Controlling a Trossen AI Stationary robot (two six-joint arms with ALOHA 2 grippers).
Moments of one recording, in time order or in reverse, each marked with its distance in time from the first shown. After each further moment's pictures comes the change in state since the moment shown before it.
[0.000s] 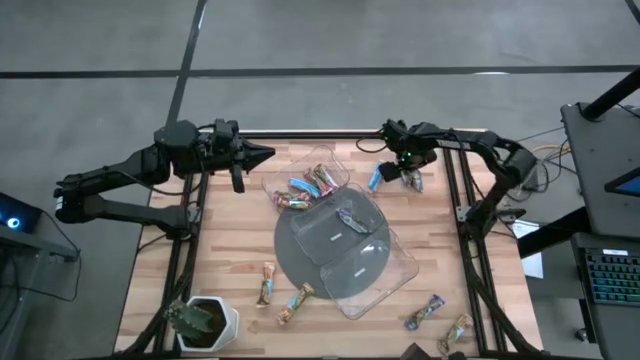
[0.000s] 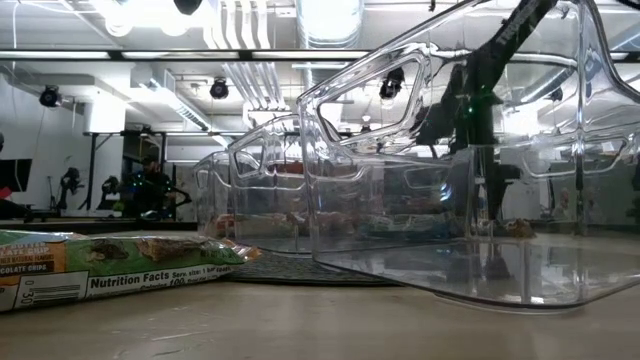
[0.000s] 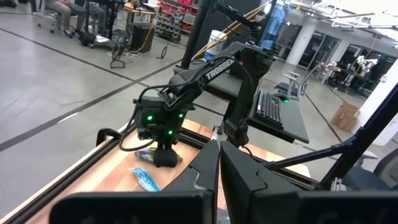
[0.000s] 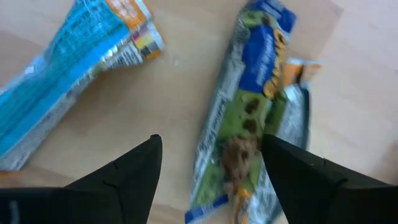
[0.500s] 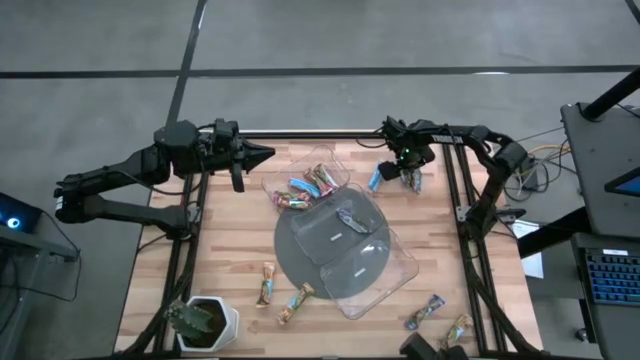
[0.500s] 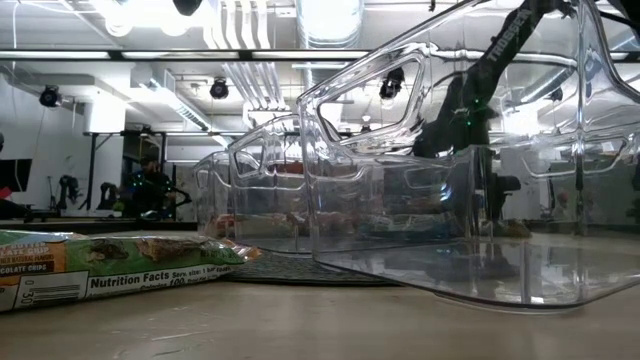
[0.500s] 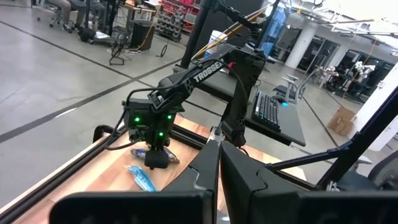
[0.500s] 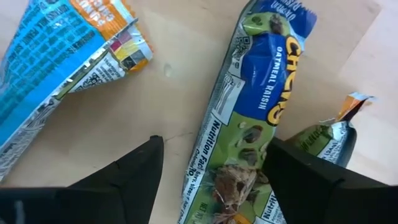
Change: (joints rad) left arm 0.000 0.000 0.000 0.000 0.000 -0.034; right arm -0.064 0.096 0.029 0.011 -0.052 -0.054
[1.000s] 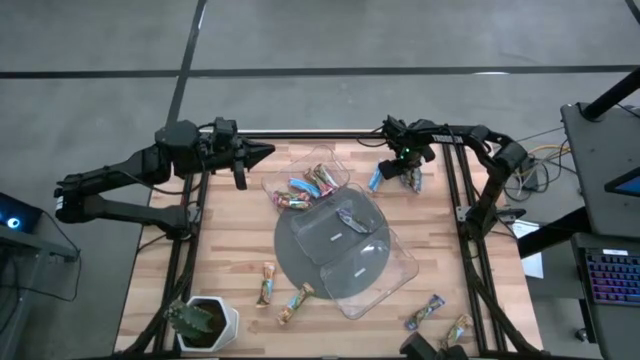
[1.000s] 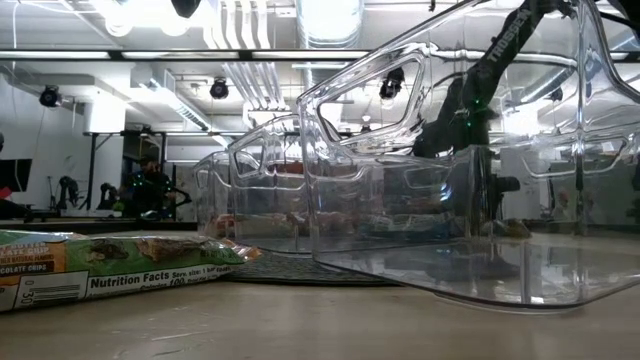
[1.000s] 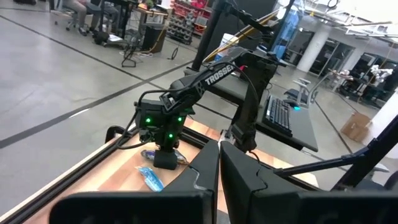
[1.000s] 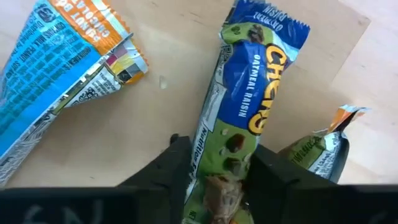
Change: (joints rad) left arm 0.000 0.004 0.000 0.000 -0.052 0.000; right arm -0.004 -0.002 -0.002 0.019 0.004 -0.003
